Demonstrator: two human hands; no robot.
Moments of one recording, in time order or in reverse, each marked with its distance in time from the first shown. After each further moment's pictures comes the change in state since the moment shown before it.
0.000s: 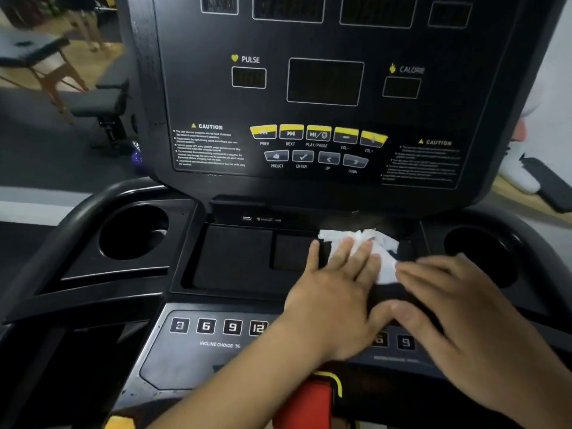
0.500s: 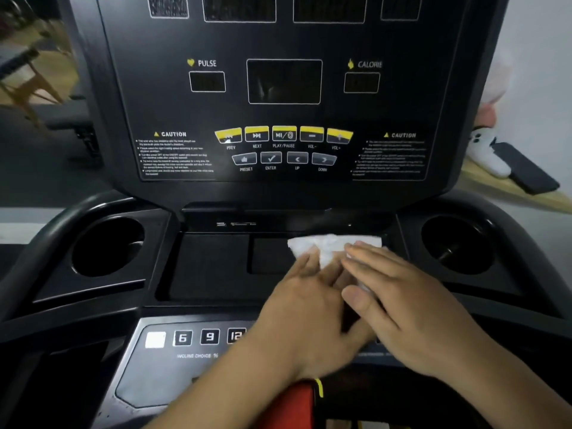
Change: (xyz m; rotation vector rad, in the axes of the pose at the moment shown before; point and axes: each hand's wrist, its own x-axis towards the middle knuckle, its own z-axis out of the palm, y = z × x) left_hand -0.011 0.001 0.007 -0.072 0.091 0.081; right_hand 0.017 -0.010 0.016 0.222 -0.137 0.022
